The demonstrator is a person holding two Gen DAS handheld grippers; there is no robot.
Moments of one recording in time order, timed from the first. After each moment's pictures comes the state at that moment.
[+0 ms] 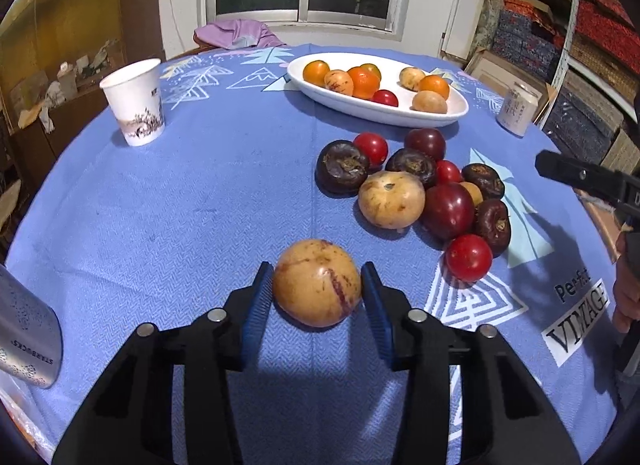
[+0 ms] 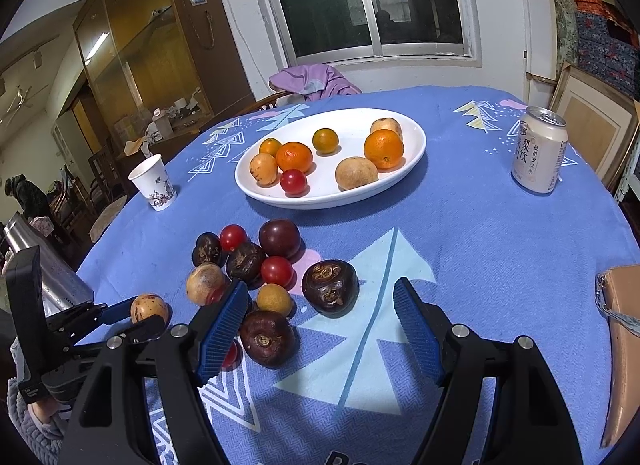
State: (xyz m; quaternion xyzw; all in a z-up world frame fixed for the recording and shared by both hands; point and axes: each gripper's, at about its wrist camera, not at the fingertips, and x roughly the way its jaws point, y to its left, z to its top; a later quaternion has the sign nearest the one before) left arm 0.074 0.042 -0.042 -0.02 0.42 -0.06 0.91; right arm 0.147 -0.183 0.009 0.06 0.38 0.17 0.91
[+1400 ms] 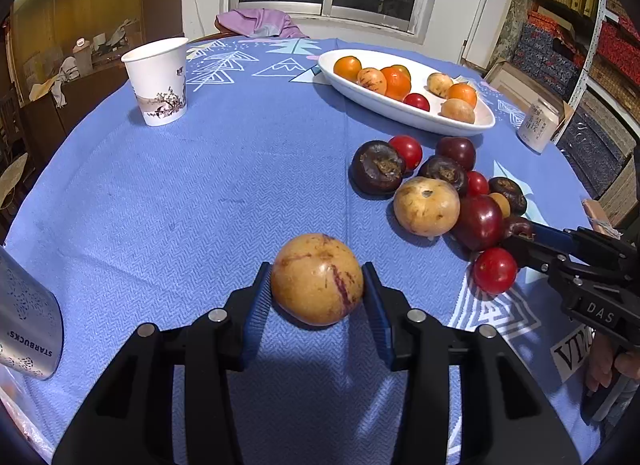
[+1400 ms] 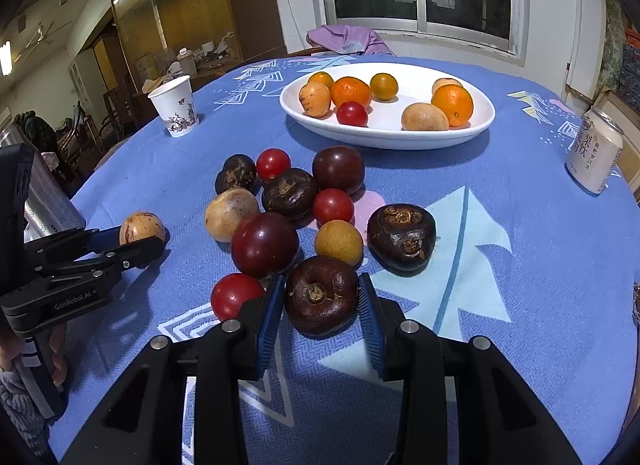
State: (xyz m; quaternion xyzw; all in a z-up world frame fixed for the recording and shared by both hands) left arm 0.080 0.062 -0.047 -0.05 0.43 -0.03 0.90; right arm 0.138 -0.129 -0.026 -0.03 0.42 0.21 0.88
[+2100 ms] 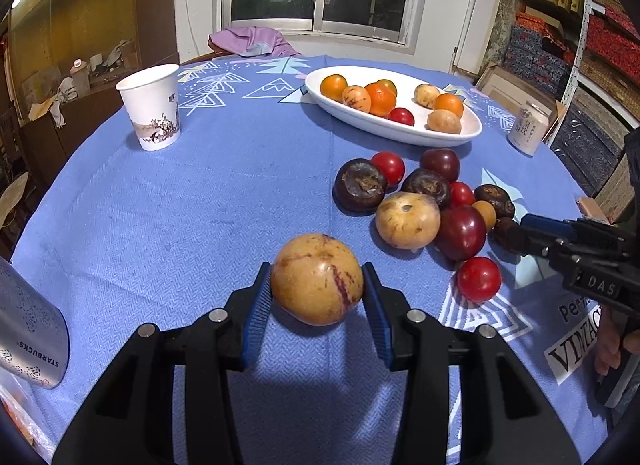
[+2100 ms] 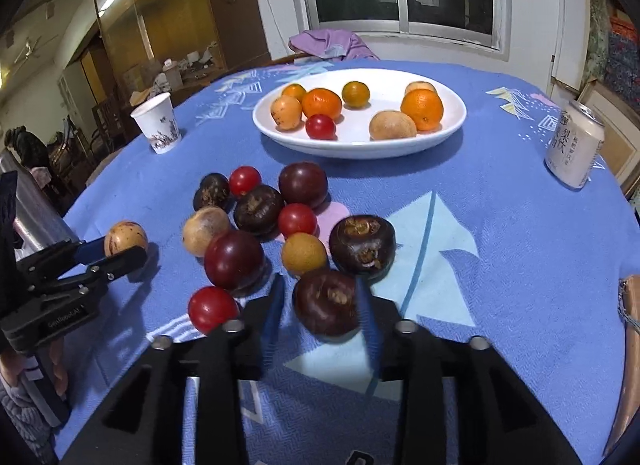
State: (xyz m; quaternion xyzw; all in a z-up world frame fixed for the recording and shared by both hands) left arm 0.075 0.049 -0.037 -0.03 0.40 -0.03 0.92; right arm 0.149 -0.147 -0.025 -0.02 0.44 0.19 0.88
